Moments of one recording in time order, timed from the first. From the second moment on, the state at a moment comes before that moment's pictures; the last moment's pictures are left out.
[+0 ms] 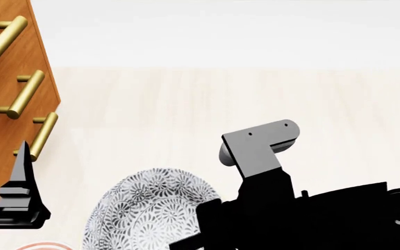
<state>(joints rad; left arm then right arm) -0.19 -0.31 0.04 0.67 -0.38 -0.57 -0.30 0.96 0.48 -0.35 -0.06 1.64 1.46 0.67</state>
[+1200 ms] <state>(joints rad) -0.16 -0.33 0.09 0.68 -0.35 -0.51 -0.31 0.64 0.50 -0.47 -0.34 0.79 0.58 0.50</state>
